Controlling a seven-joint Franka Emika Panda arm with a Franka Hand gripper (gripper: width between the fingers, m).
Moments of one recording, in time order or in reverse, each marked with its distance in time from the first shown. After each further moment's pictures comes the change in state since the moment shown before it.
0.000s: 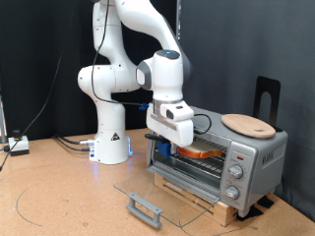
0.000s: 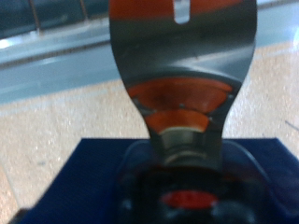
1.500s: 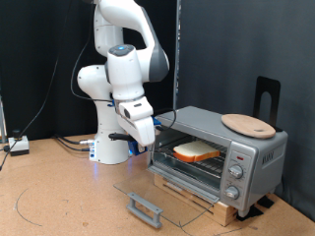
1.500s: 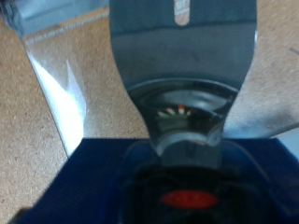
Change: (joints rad) arm -0.099 -0.083 -0.223 0.013 0.179 -0.164 -0.301
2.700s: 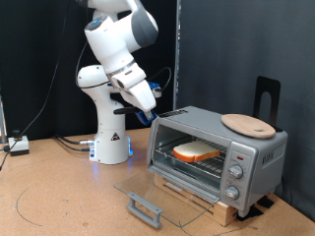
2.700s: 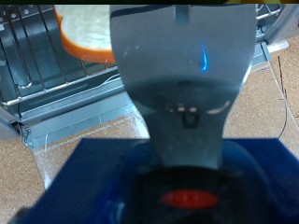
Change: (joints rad) arm 0.020 -0.168 -0.064 0.054 0.217 -0.222 -0.076
